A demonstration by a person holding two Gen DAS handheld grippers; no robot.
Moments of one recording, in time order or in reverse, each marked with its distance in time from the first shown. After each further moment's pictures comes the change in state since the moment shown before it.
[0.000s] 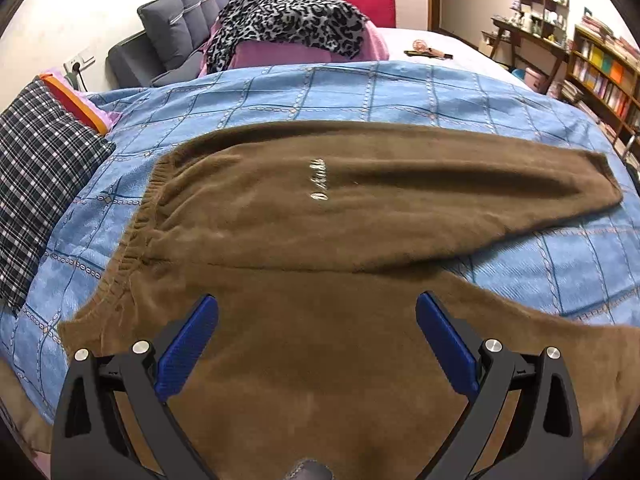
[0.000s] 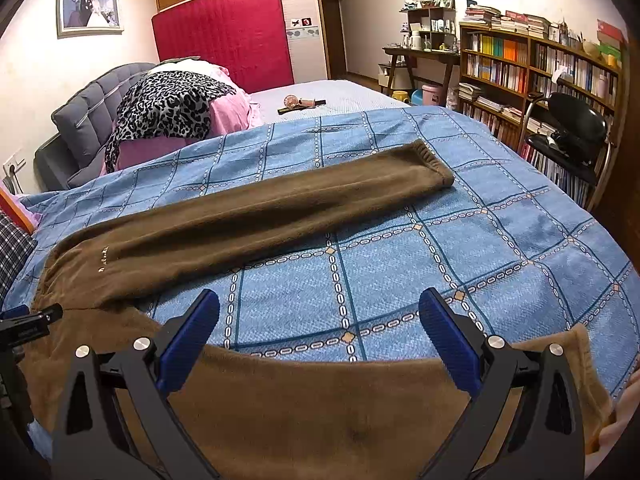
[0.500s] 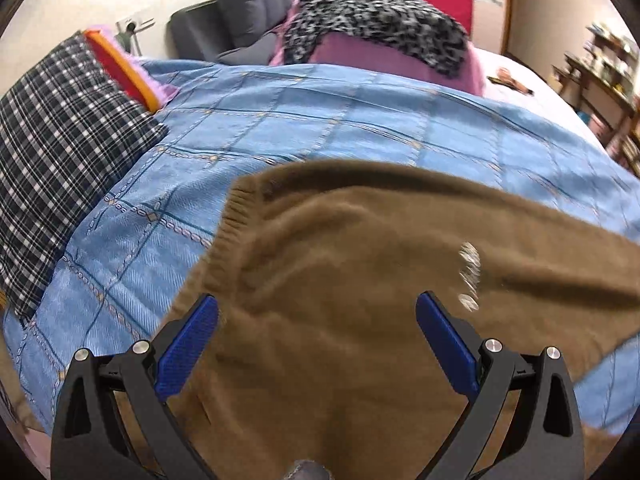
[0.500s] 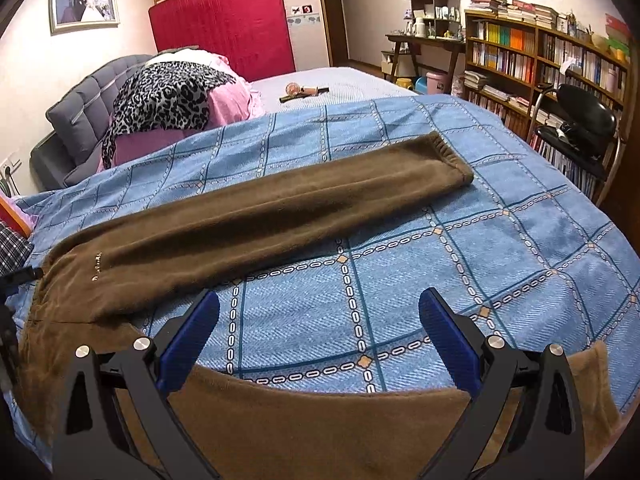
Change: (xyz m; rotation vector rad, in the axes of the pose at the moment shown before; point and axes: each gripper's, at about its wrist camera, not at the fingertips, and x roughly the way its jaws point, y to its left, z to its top) left arm 0.078 0.123 0.081 -0.199 0.010 0.137; right arm 0.045 0.011 0.019 0.007 0.065 0.013
